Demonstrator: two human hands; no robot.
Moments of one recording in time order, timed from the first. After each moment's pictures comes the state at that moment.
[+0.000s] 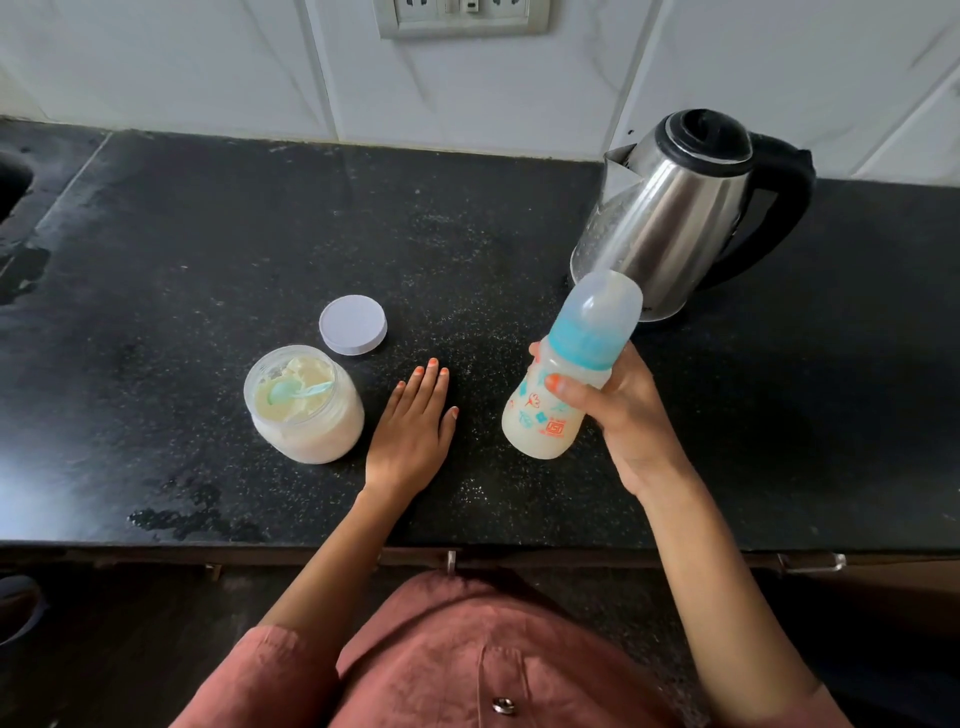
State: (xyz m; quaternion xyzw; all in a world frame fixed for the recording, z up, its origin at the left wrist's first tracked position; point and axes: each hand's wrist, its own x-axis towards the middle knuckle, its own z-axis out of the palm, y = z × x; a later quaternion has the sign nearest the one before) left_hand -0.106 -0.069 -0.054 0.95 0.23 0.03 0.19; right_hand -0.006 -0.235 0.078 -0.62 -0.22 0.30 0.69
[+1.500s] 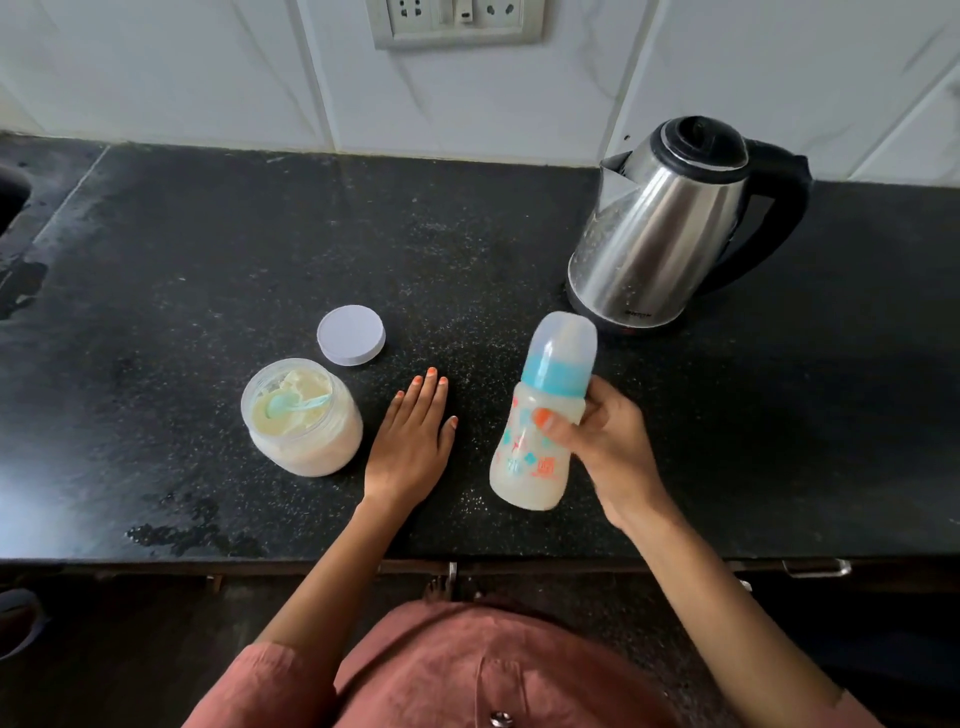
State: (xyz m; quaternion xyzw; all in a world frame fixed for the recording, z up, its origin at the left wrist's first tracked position) left_hand -0.106 -0.068 -0.053 0.95 0.24 0.02 0.18; right_hand -0.021 -0.236 0.062 -0.63 -0.14 0.30 0.71
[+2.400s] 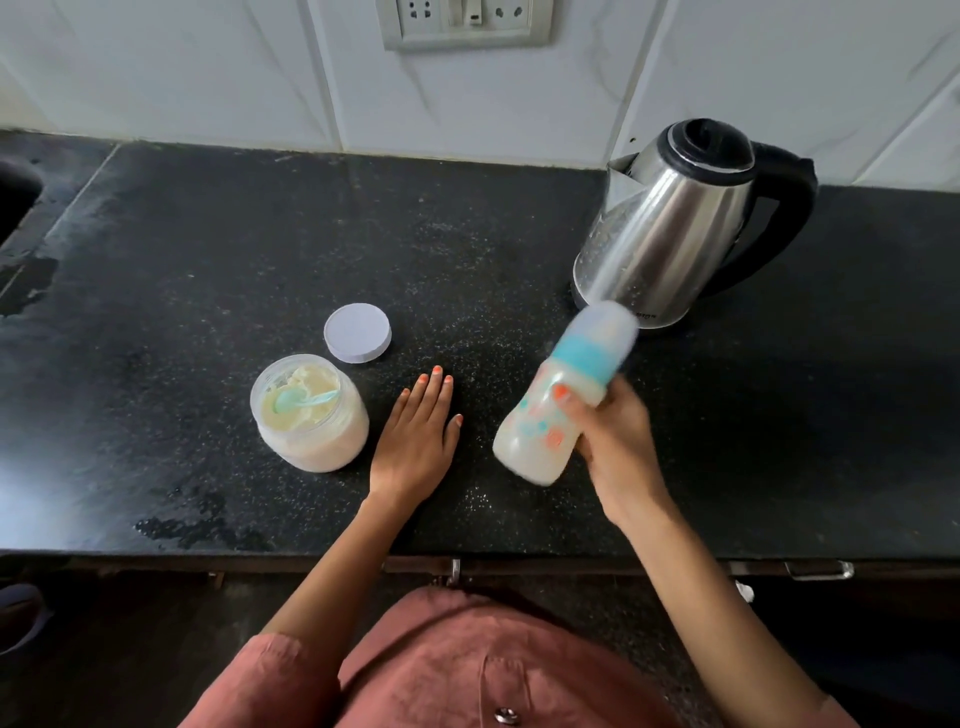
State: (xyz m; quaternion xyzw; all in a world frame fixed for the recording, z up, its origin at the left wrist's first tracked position) left_hand -0.107 -0.068 -0.054 0.96 0.23 0.02 0.17; right_hand -0.021 -0.232 0.056 -0.60 -0.07 0.28 0.75
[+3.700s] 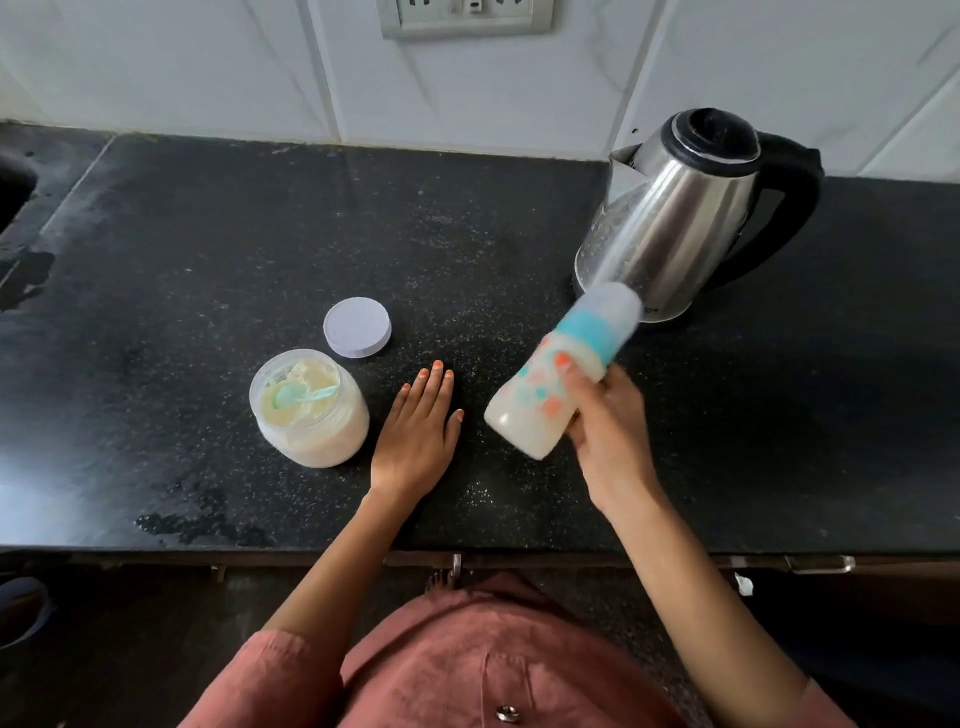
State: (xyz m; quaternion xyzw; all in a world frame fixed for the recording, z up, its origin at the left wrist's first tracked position) left_hand -0.107 -0.069 -0.053 0.96 0.23 0.02 0.18; right_hand -0.026 -0.217 0.068 -0.57 -0.02 0.28 0.78
